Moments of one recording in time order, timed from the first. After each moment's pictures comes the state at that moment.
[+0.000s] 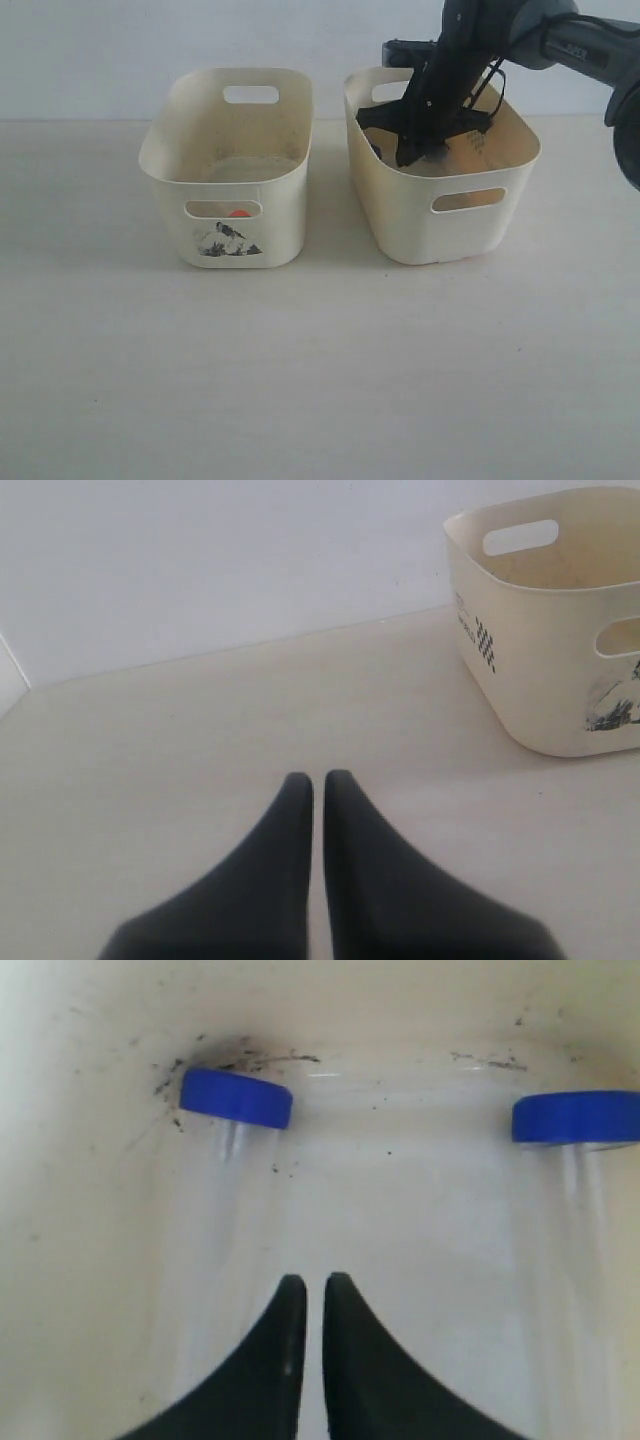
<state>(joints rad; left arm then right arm) -0.04 0.00 0.00 0.21 0.27 -0.02 0.17 2.45 -2.18 0.16 1.00 0.06</state>
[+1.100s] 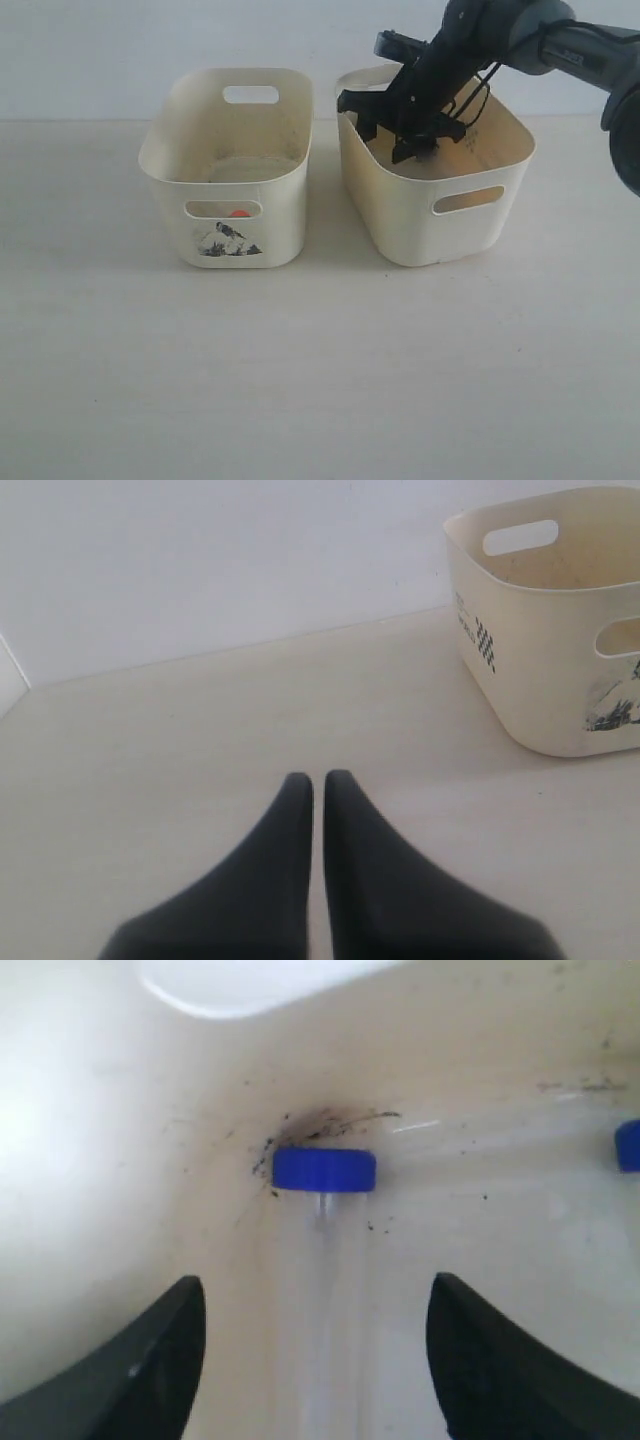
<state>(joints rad) -0.04 0.00 0.00 0.21 0.27 -0.02 0.17 2.47 -2.19 0.37 0.93 0.05</state>
